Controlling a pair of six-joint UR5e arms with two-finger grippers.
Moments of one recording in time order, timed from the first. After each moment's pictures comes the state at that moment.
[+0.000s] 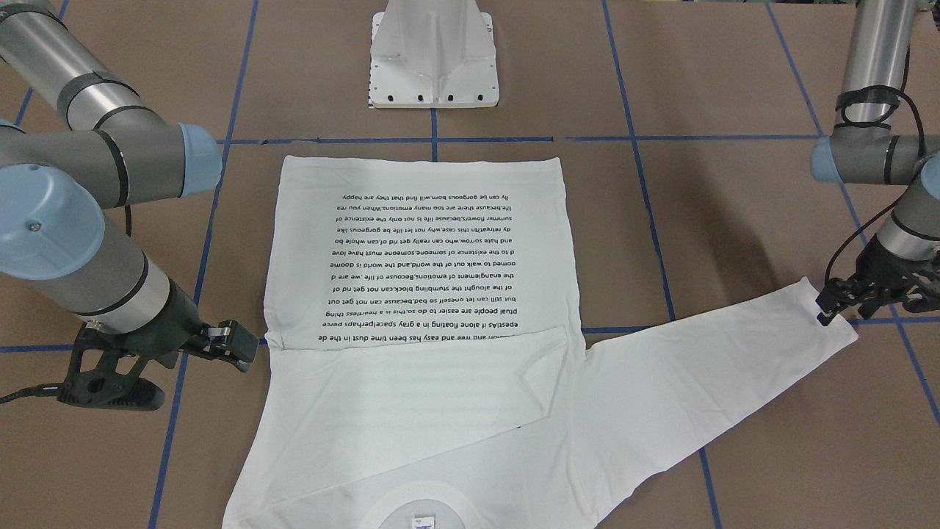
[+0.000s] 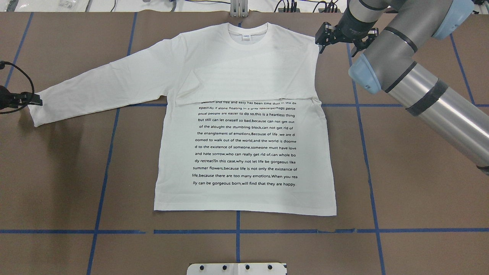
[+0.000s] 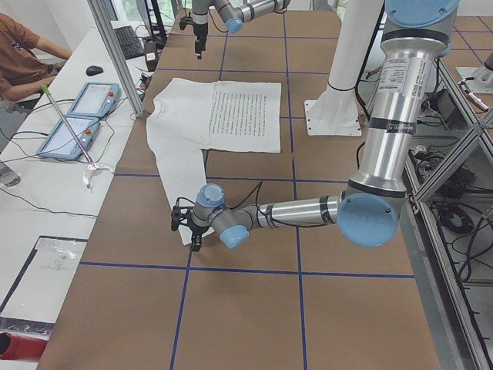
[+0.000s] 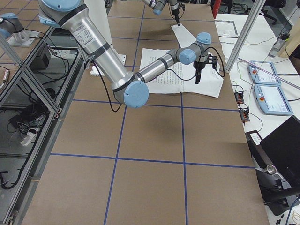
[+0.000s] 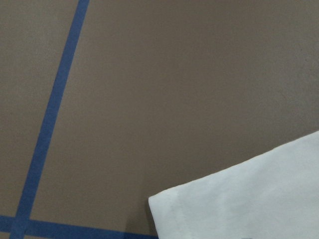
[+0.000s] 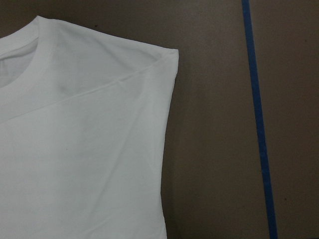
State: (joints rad) left arm -1.08 -1.72 -1.17 -2.55 -1.99 -0.91; right arm 1.00 -0.87 1.41 -1.50 2.15 0.91
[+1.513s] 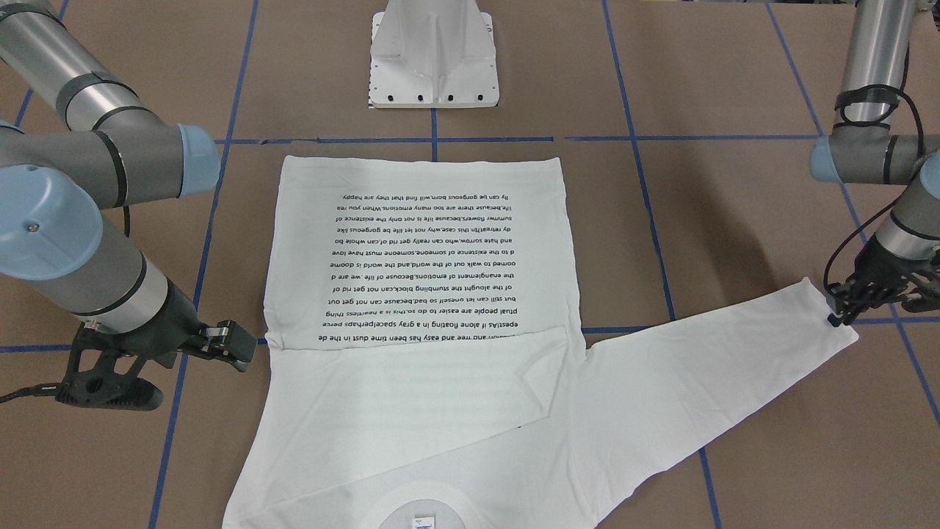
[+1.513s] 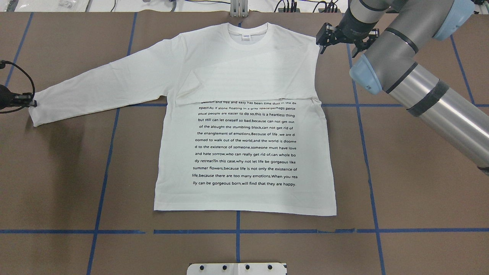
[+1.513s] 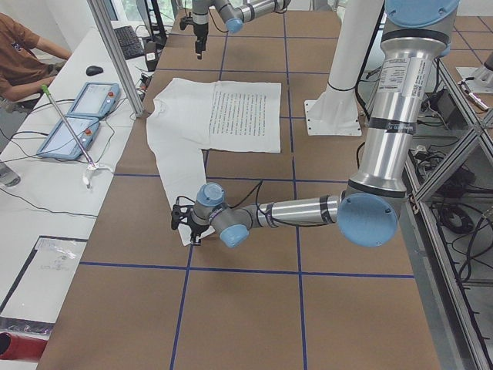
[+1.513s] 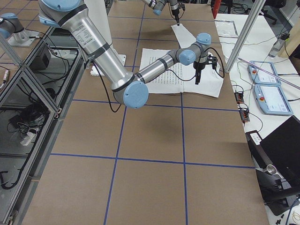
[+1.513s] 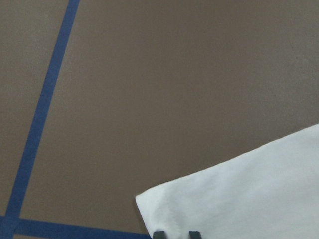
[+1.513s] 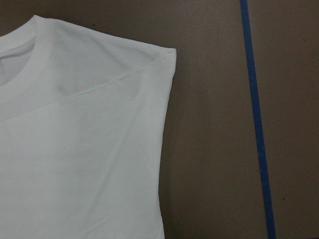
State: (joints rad) left arm -1.08 -1.72 -1.18 -2.55 -1.99 -0.92; right arm 1.00 -0.87 1.41 -1.50 2.15 0.91
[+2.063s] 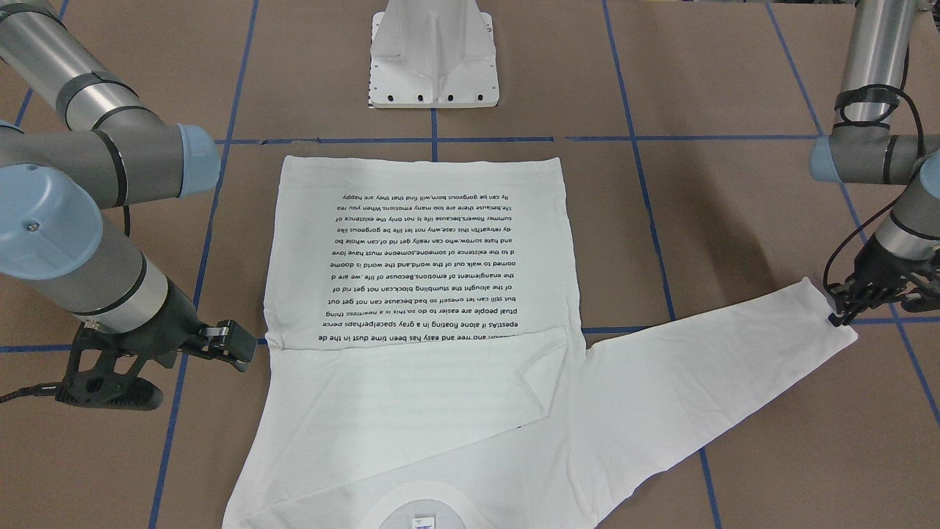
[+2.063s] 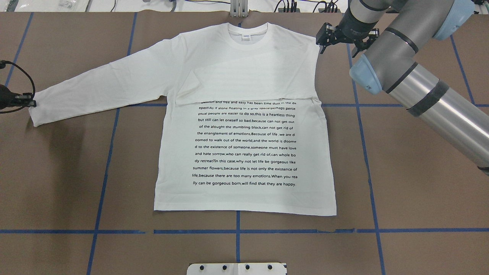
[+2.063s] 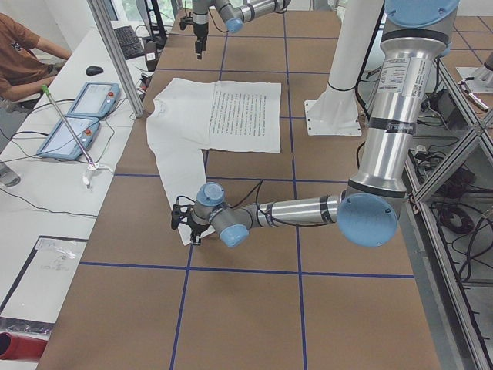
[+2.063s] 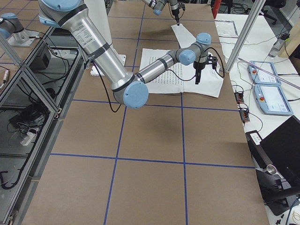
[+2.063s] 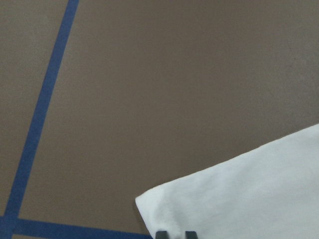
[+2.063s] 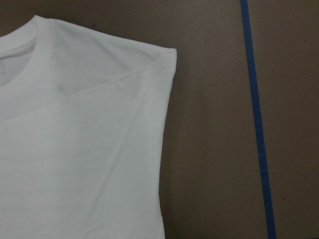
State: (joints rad) left arm -1.08 -1.72 -1.18 -2.55 -2.00 -0.92; right arm 1.00 -0.87 1.41 -1.50 2.15 0.91
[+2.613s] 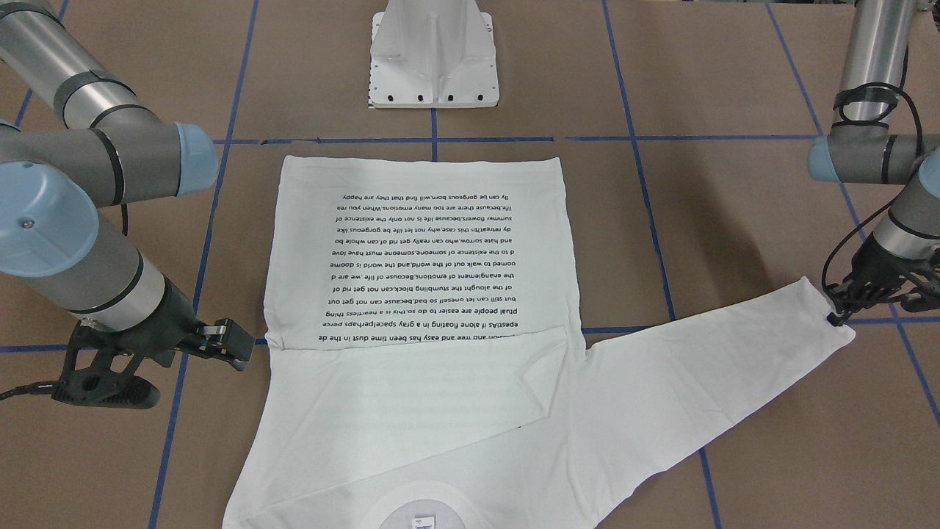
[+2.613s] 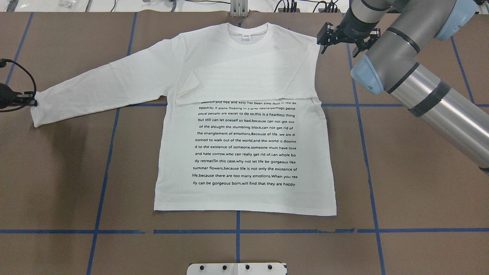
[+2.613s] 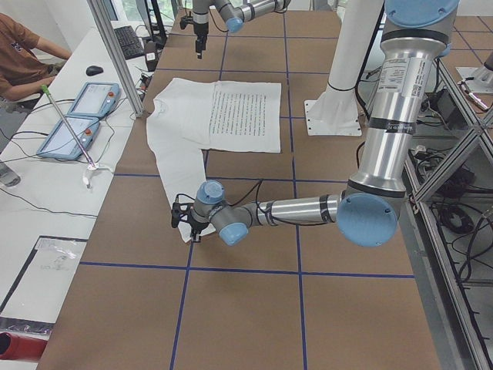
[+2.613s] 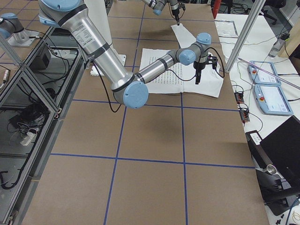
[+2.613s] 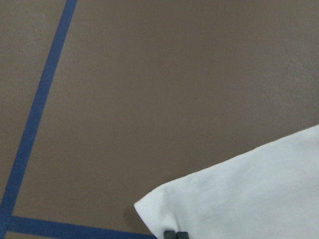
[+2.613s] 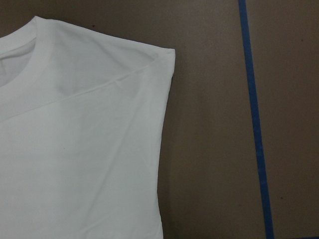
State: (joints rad) left arm -1.07 -1.72 -1.20 -2.55 -2.00 -0.96; right arm 1.00 -0.89 1.43 -1.50 2.15 0.91
